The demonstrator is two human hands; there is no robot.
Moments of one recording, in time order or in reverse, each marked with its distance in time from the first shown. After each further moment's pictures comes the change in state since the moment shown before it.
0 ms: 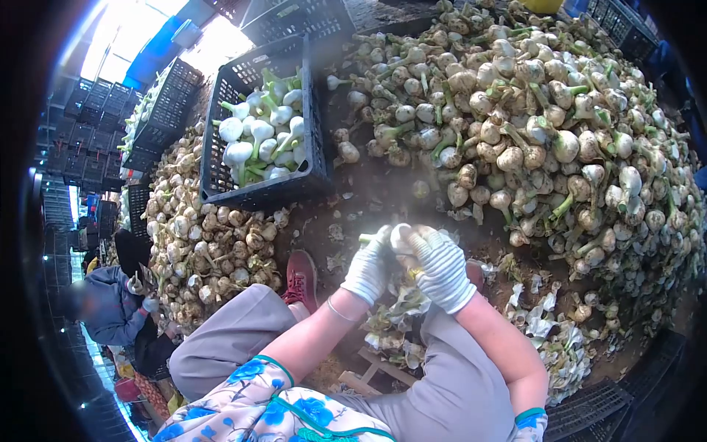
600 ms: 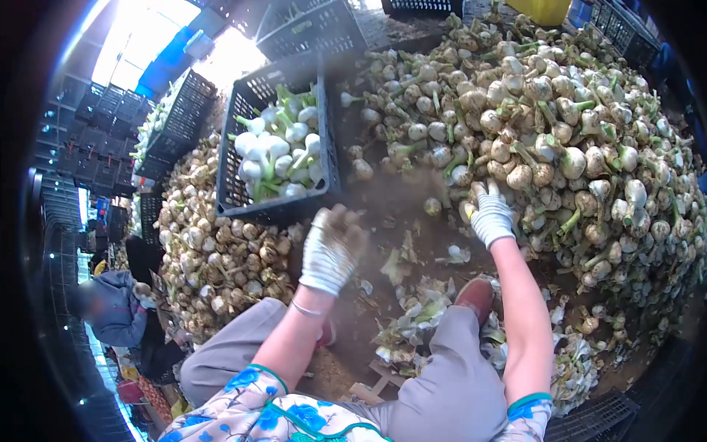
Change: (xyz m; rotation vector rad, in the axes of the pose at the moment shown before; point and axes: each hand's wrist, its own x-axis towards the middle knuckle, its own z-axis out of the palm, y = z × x) left_hand -0.024 0.103 -0.004 -0.269 -0.197 0.209; right_hand 0.050 0.120 -0.003 -0.553 -0.166 0.546
